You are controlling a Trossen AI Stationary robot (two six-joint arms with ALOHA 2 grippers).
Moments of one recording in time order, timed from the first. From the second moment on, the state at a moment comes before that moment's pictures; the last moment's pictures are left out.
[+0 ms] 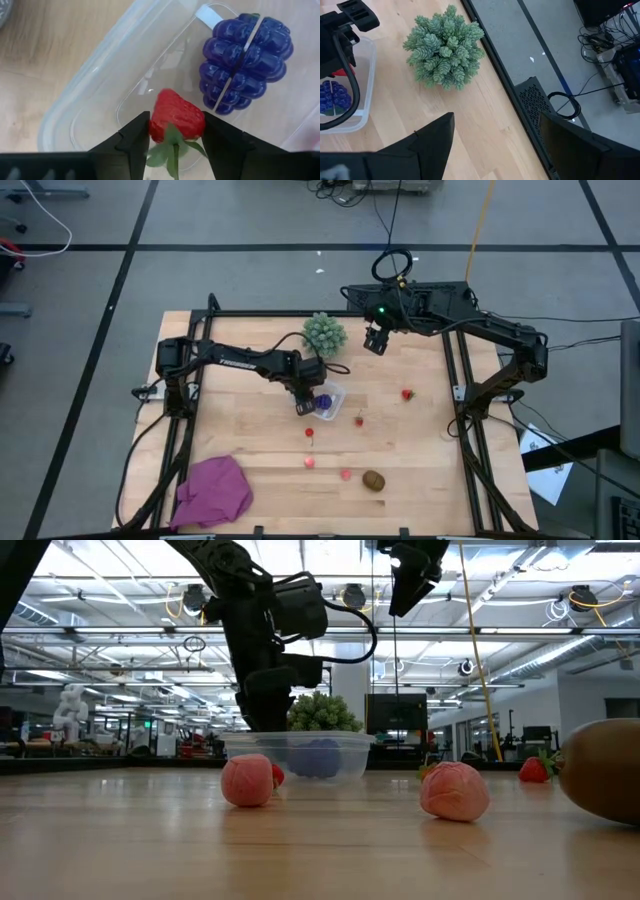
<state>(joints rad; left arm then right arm) 0.14 1.89 1.24 -0.59 0.01 -0.11 -0.31 1.51 1.65 -1.10 0.37 -0.04</state>
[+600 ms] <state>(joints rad) 0.12 1.87 1.49 -1.02 -0.07 -0.10 -0.31 1.51 1.65 -1.12 0.37 -0.04</state>
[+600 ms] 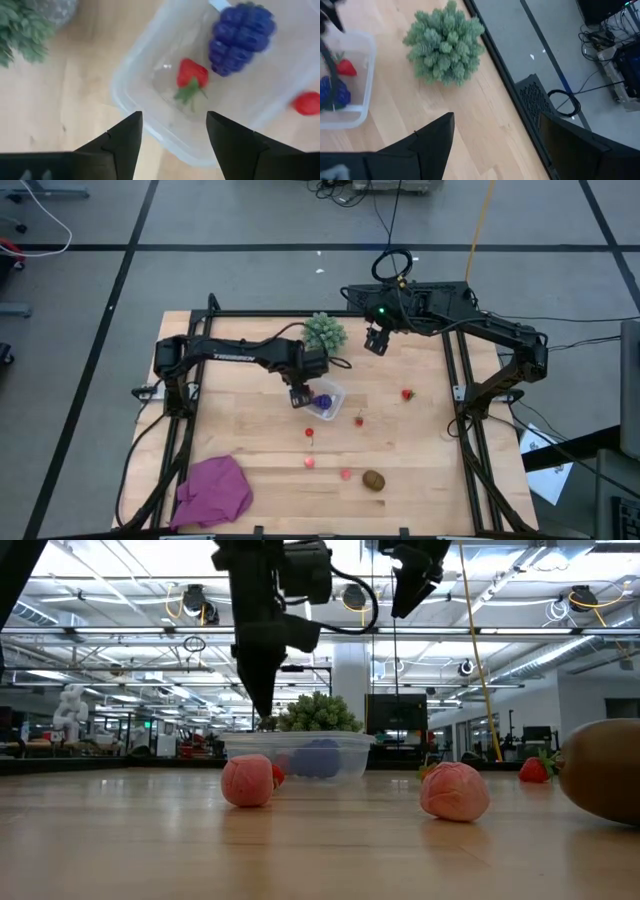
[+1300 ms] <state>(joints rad) -0.31 1.86 1.50 -0.91 -0.06 -0.39 -0.38 1.51 1.65 -1.22 0.37 -0.01</state>
